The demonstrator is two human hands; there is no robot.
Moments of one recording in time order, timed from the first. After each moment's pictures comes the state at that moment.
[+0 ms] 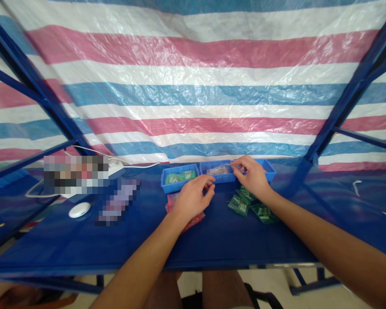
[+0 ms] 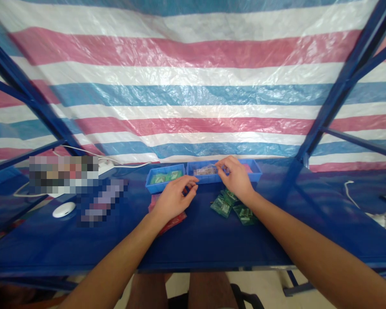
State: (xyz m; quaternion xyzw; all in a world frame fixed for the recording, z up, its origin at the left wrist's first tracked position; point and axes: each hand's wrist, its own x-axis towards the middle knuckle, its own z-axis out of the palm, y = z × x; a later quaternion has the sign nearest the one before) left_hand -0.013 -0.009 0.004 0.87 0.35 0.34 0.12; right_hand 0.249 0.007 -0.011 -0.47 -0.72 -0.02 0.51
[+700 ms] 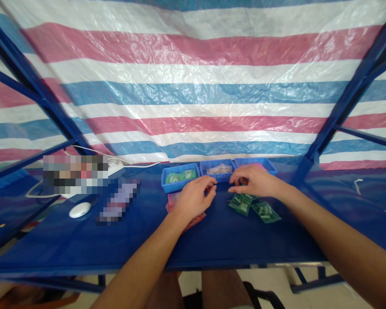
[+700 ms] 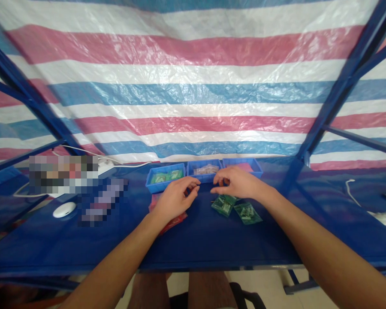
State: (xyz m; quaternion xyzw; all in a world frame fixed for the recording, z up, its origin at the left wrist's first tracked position) left_hand -0.011 -0.010 0.003 0.87 0.35 0.32 0.12; right_hand 0.262 -0.018 0.021 -0.42 -0.86 0.12 0.25
